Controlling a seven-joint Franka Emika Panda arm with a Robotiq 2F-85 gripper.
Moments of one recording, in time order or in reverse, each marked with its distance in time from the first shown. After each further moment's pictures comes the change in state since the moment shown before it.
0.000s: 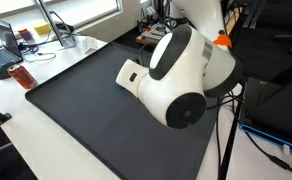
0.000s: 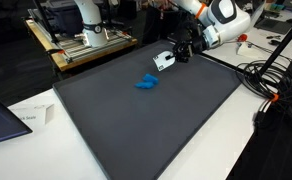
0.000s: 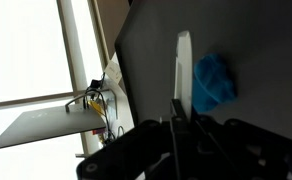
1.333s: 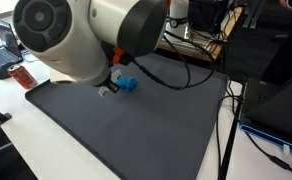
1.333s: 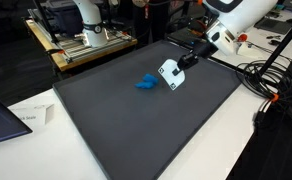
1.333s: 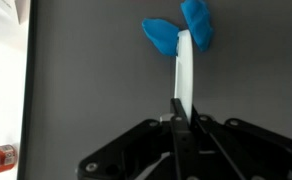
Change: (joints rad) arm -0.291 -0.079 0.169 0.070 0.149 0.274 -0.638
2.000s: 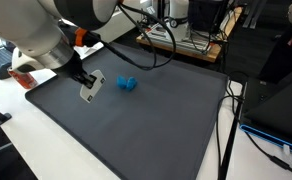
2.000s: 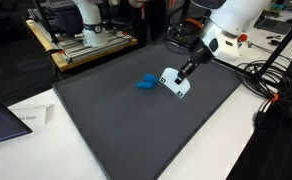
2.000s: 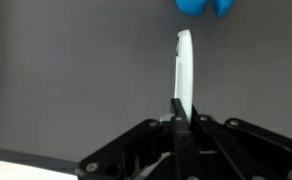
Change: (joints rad) arm -0.185 -0.039 0.134 -0.008 0.064 0.161 -0.295
